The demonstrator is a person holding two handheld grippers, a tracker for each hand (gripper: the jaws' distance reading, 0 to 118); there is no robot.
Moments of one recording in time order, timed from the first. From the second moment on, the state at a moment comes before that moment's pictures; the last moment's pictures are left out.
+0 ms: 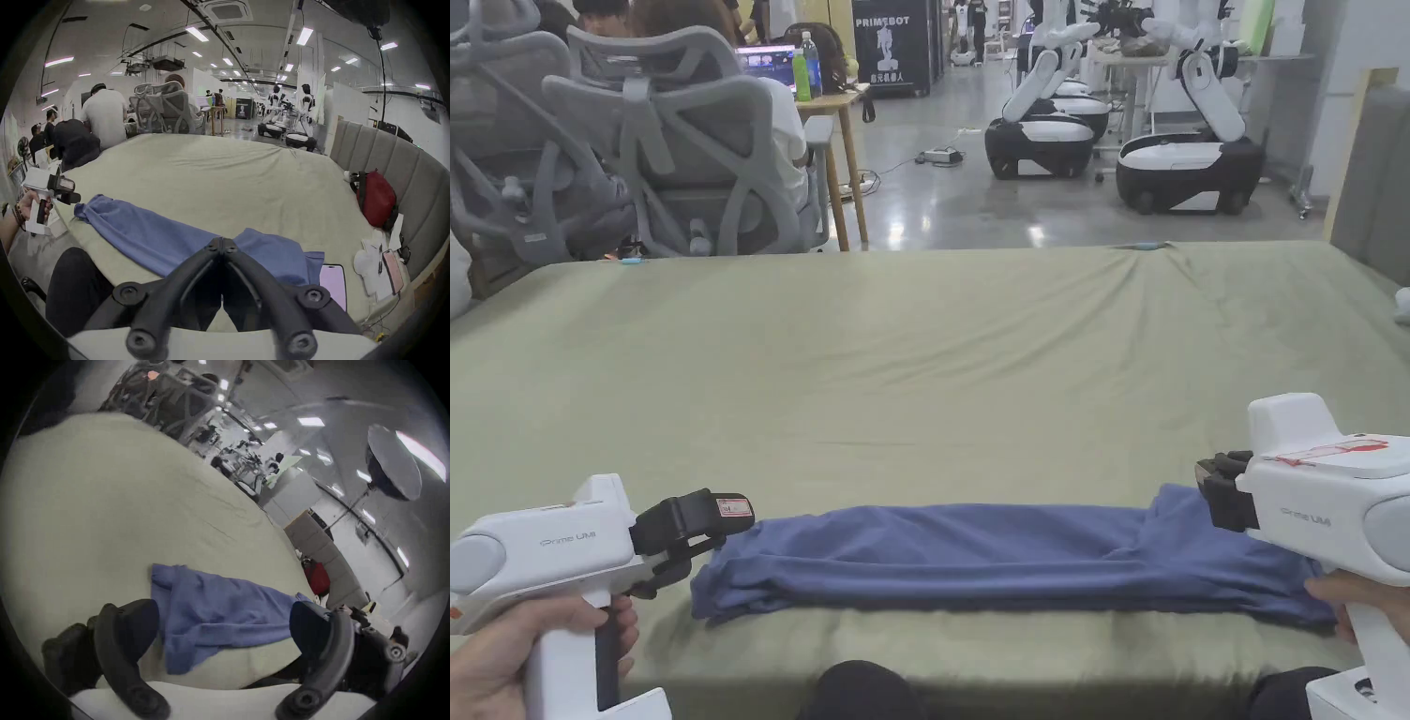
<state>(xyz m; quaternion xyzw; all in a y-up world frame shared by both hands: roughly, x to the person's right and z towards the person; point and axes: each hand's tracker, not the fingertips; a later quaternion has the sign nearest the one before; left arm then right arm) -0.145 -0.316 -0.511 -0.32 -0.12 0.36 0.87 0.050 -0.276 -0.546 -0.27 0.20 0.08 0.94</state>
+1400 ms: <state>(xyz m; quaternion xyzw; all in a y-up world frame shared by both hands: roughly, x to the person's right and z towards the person) -0.262 -0.258 -0.544 -0.27 -0.09 0.43 0.86 -0.018 -0.283 -0.563 -0.28 0.22 0.10 0.93</state>
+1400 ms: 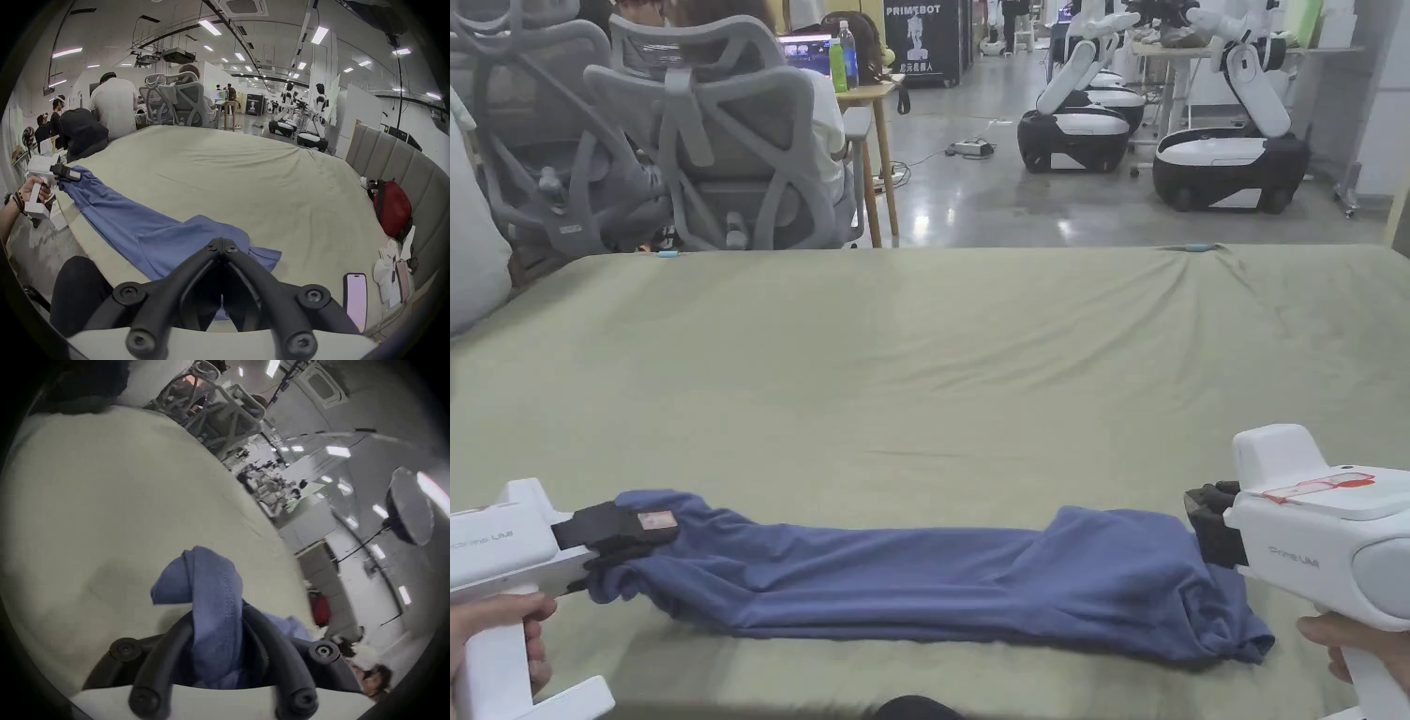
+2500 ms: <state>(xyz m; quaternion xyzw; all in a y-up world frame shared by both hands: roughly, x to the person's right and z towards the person) -0.071 -0.320 -0.555 -0.36 -0.12 0.30 0.87 0.026 -0.303 -0.557 -0.27 0.26 0.03 0.93</state>
